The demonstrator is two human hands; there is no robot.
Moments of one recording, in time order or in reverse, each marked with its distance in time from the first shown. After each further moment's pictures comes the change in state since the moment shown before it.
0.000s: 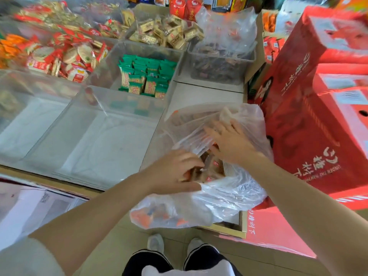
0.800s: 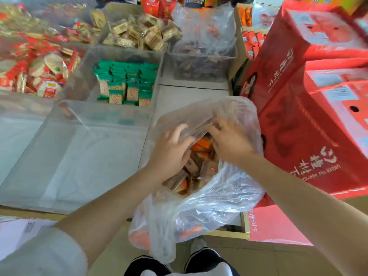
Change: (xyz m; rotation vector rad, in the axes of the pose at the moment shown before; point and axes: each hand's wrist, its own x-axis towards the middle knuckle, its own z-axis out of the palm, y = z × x) left_hand 0.055 -0.035 -0.004 0.237 0.333 -0.152; right_hand 0.003 0.003 -0.009 0.151 0.275 0.187
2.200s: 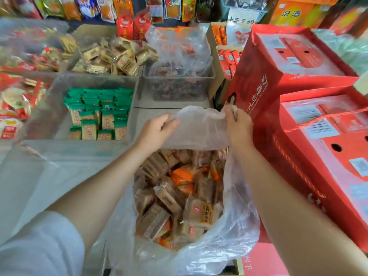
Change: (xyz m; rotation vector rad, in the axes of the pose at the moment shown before) left_hand 0.141 -0.036 -0.002 -0.616 0.095 -0.219; right_hand 0.075 0.078 -0.026 0.823 0.483 0.737
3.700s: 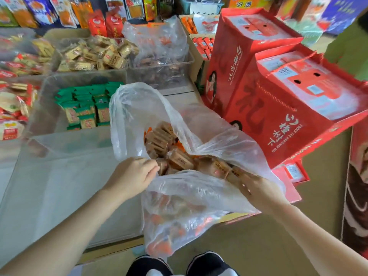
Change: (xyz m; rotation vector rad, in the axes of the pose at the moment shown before) left_hand -0.166 -0.049 -0.073 0.593 -0.294 0.505; right_hand -0.247 0.074 -0.091 -0.986 -0.466 -0.193
